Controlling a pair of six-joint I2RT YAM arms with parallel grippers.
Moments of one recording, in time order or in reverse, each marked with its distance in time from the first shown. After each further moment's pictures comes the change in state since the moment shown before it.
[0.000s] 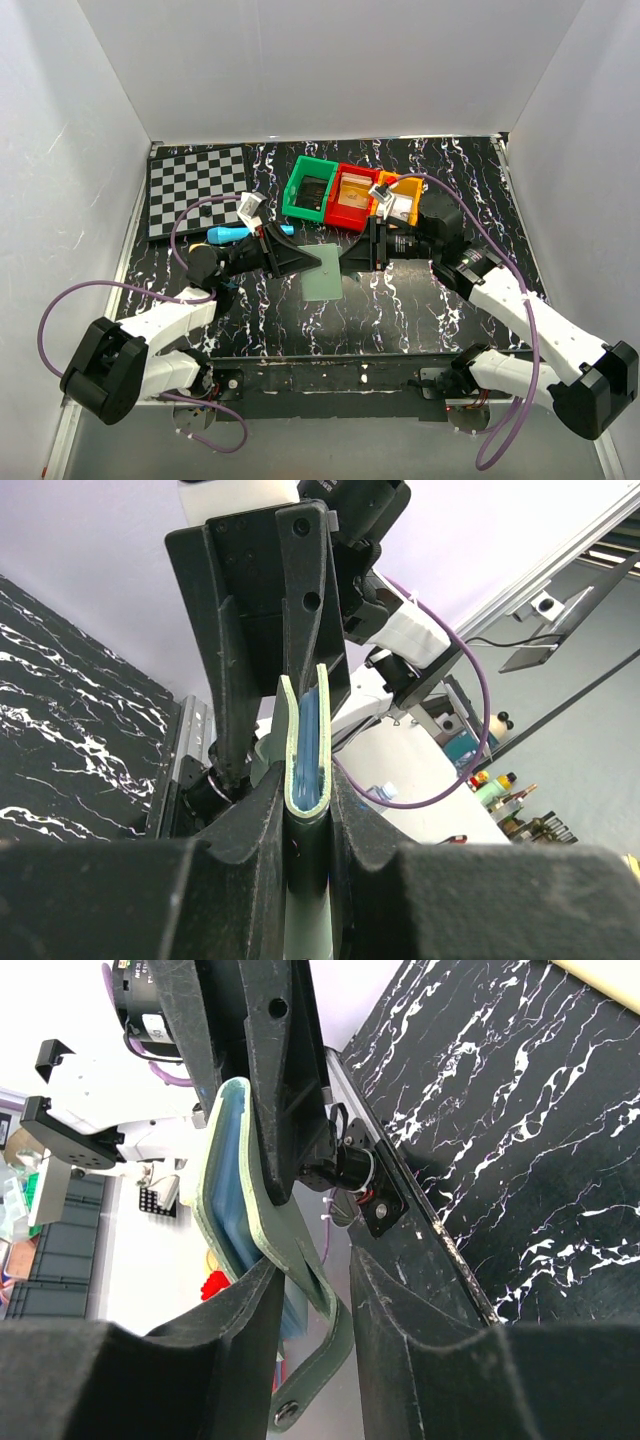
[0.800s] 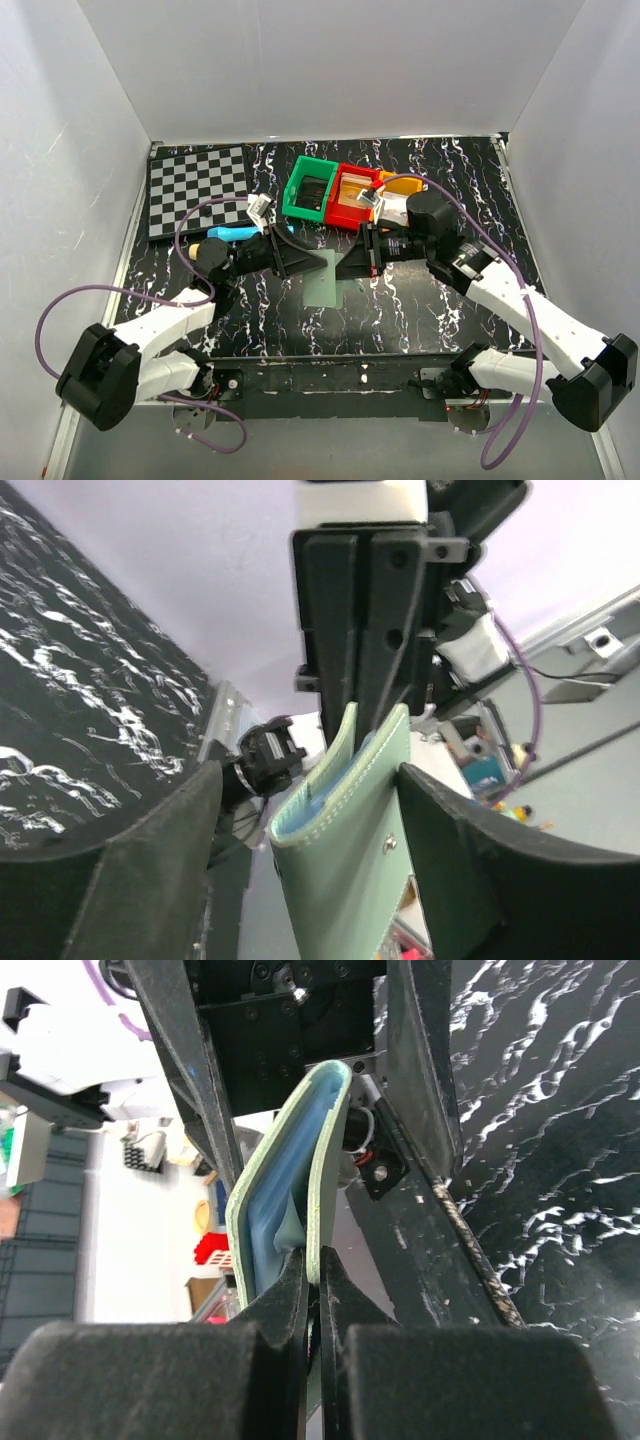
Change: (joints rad) left arm -0.029 -0.018 0.025 -0.223 -0.051 0.089; right arm 0.045 0.038 0.061 -0.111 -0.035 -0.067
